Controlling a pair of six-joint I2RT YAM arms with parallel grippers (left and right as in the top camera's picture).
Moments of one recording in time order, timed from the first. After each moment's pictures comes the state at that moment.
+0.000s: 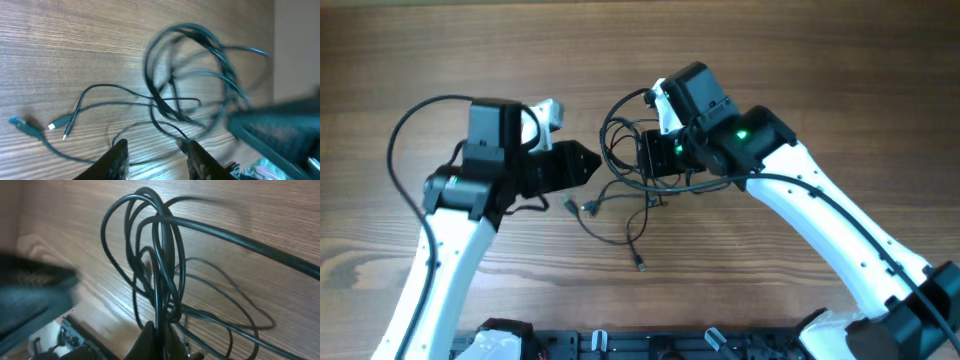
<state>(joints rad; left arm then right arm) -0.16 1.22 1.07 -0.82 0.53 -0.42 0.63 1.59 1.46 -0.88 -0.34 0.45</state>
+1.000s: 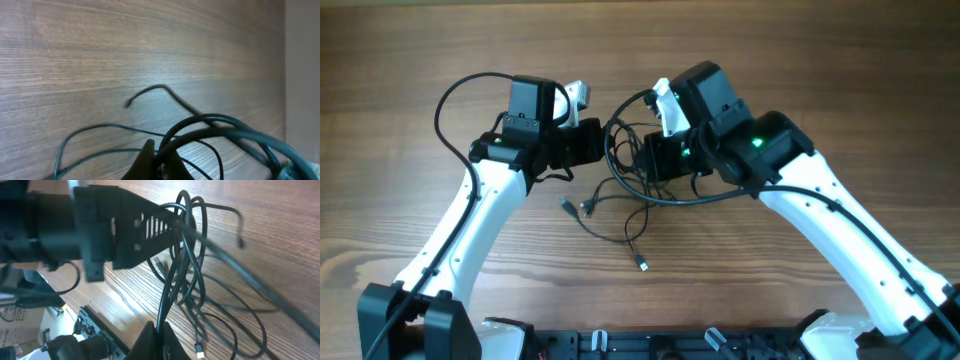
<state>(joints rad) -0.22 1.49 1.07 -0.53 0.51 -0.42 0.63 1.52 1.46 -0.88 -0.40 0.42</state>
